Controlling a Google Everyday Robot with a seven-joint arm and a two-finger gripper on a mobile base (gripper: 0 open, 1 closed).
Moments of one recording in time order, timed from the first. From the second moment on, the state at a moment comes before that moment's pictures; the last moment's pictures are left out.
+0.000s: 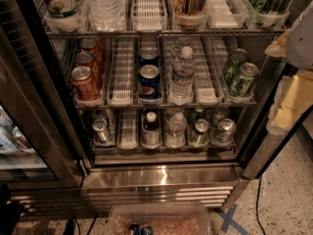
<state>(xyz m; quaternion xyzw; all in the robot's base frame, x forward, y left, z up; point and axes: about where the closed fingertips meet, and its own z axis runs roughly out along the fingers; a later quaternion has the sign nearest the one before) 0.438 -0.217 0.976 -0.60 0.78 -0.03 0.16</state>
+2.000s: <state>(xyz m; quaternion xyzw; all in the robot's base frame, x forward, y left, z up) 0.420 -0.116 0.845 -0.66 0.70 0.06 0.26</state>
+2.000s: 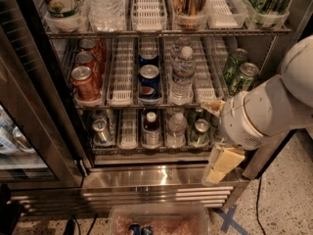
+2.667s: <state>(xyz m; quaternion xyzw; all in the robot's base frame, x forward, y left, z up) 0.429 -0.103 0.825 -0.65 0.70 0.07 0.28</state>
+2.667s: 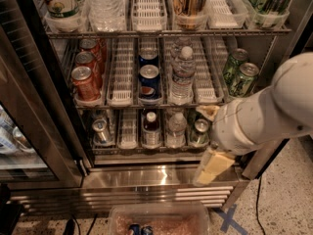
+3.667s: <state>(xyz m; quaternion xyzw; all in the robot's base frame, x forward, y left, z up) 0.476 0.003 0.738 -0.65 0.64 0.11 0.40</state>
